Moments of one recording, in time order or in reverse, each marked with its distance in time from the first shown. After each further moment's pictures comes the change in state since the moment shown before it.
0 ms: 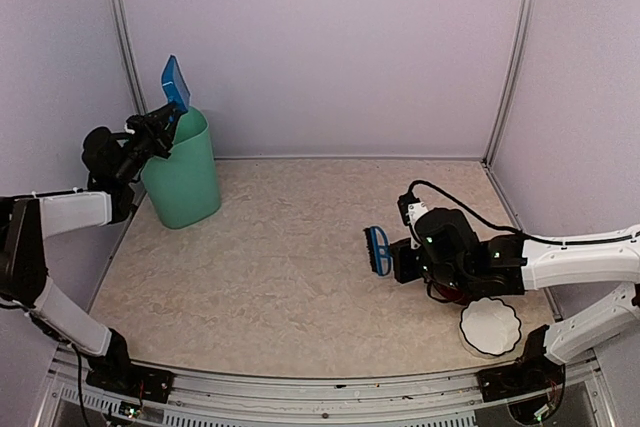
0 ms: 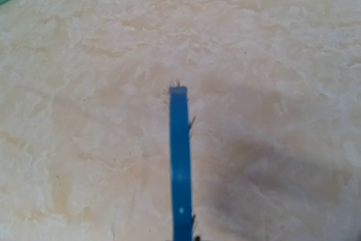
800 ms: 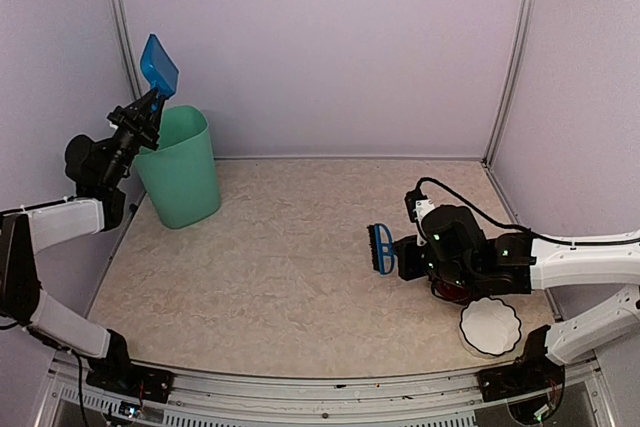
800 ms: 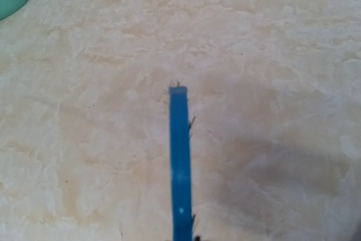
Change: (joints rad) left arm 0.016 -0.100 -0.065 0.195 -0.005 -0.121; right arm 0.000 -0.047 0.005 -0.041 0.002 0.048
